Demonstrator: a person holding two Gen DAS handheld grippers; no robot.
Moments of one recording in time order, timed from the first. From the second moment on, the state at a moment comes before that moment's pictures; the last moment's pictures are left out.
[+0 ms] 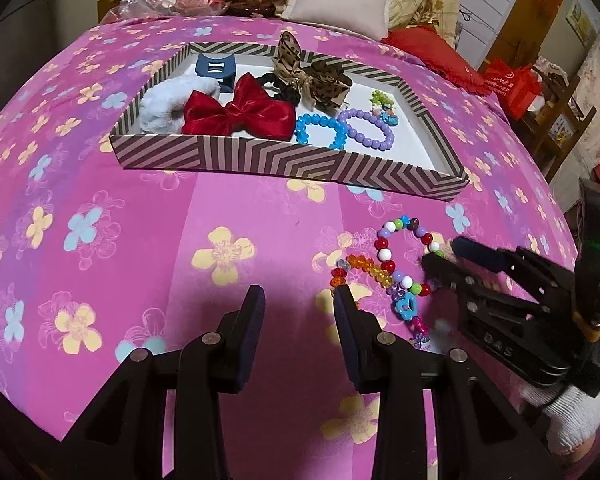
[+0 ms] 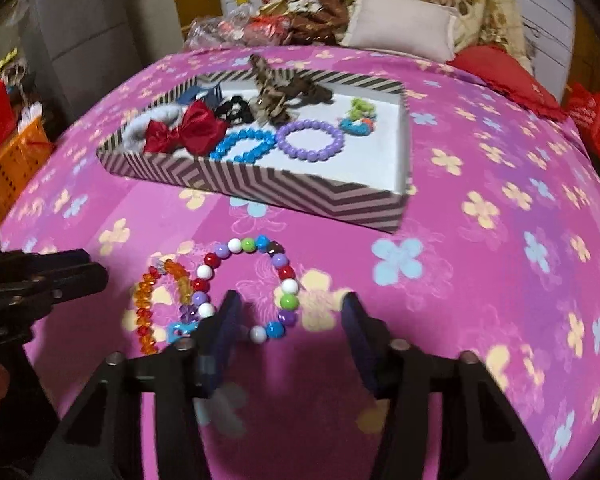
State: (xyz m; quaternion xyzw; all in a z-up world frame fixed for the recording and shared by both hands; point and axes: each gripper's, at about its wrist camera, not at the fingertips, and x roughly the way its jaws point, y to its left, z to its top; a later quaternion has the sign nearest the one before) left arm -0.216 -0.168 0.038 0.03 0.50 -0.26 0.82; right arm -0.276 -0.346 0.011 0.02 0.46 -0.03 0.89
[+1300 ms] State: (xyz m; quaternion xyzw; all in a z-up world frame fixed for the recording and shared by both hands) left arm -0.219 -0.217 0.020 0.10 0.49 -0.28 0.82; right arm -0.287 -0.377 0.010 -0.02 0.45 -0.02 0.89
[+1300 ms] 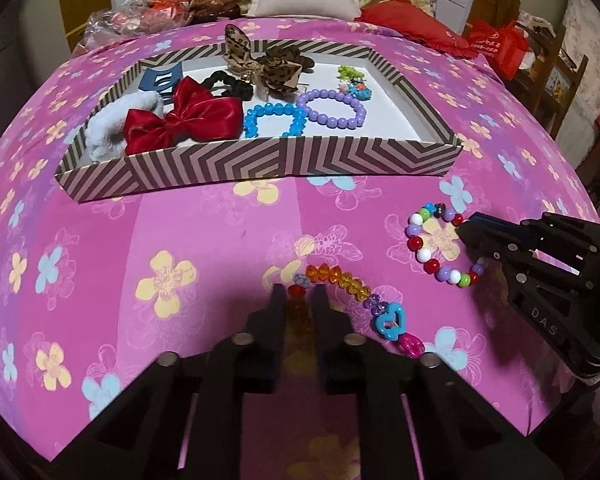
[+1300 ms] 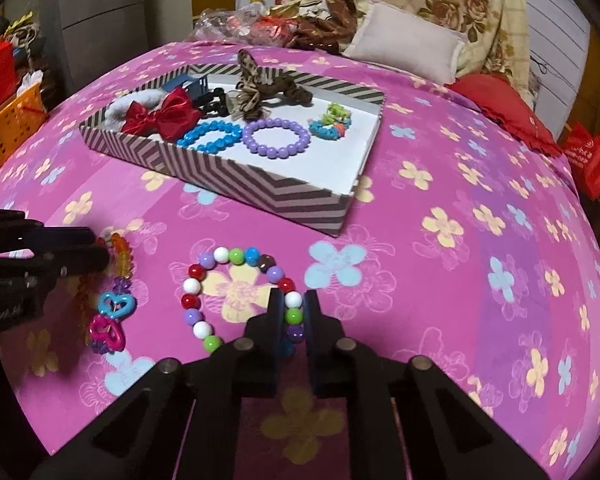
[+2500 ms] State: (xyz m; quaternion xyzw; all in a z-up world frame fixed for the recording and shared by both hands) left arm -0.164 -0.190 0.137 0.04 0.41 -0.29 0.86; right arm -0.217 -0.376 0.112 0.01 0.38 0.04 0.92
